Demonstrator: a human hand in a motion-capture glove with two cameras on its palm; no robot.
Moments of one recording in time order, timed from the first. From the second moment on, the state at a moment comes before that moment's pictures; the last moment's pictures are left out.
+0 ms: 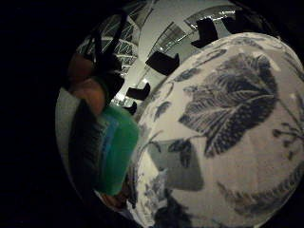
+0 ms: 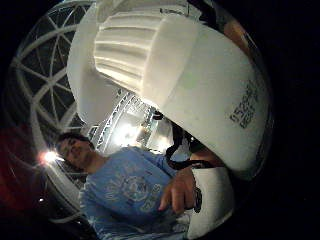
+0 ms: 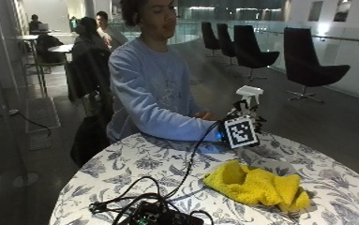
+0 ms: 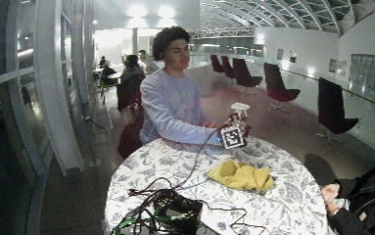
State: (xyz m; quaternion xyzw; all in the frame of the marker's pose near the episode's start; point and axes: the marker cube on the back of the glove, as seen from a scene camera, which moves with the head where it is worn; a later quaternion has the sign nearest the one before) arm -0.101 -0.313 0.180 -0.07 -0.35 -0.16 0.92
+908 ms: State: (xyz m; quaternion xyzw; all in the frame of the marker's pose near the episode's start) arm -0.041 -0.223 0.078 -0.04 -0.24 -0.11 0.96
